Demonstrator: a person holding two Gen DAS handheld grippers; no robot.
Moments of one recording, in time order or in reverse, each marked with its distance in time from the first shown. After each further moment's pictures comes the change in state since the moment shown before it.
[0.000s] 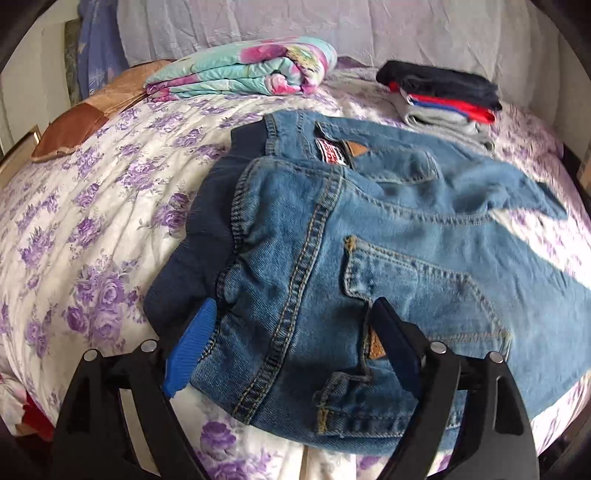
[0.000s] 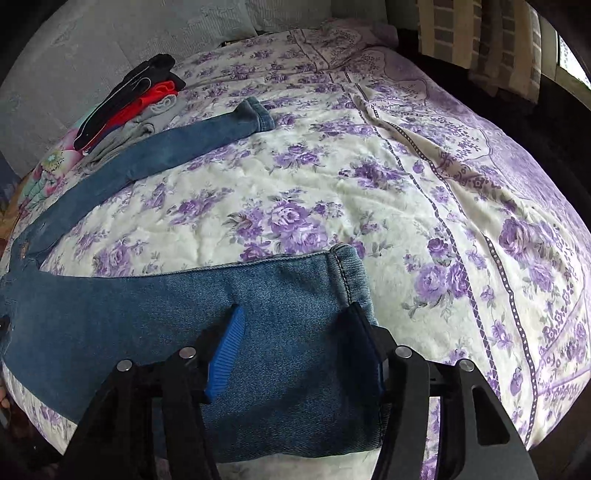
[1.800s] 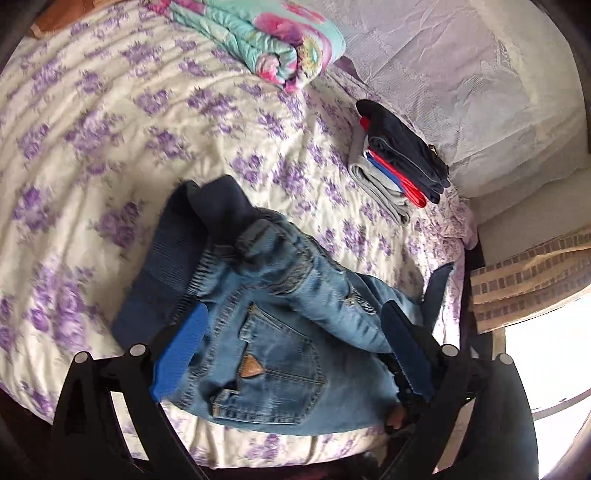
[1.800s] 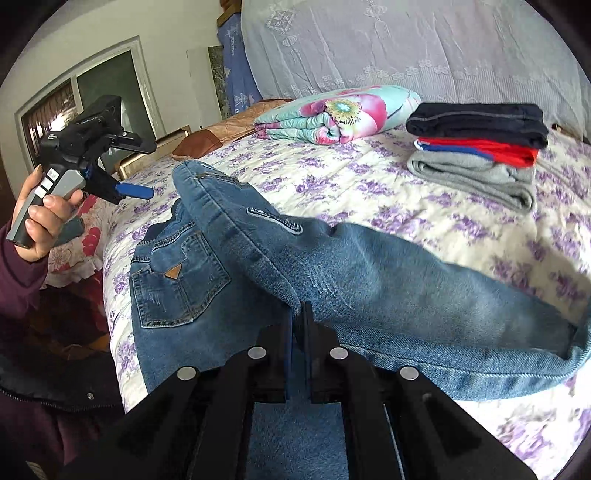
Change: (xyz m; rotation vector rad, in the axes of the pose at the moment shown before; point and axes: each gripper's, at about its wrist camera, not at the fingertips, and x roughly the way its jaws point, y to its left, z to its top) left arm -0.023 0.054 0.095 -0.454 0.255 -0.547; right arm 0.004 0.305 0.023 -0.641 -0.080 0.745
